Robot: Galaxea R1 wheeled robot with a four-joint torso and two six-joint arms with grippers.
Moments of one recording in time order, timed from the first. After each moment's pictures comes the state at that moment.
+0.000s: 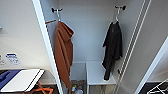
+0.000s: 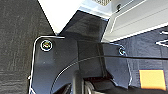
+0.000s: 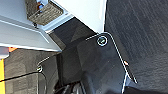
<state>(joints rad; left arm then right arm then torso) 1.43 2.65 -2.17 0.11 -0.18 -0.20 -1.46 2.56 -2.17 -0.27 0.23 0.51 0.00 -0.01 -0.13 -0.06</state>
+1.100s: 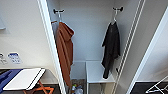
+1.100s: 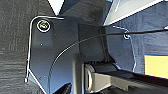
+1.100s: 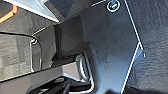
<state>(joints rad) 1.48 2.78 -2.34 0.13 -0.12 -0.20 -1.53 2.86 -2.50 -0.36 0.14 0.51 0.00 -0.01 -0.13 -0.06</state>
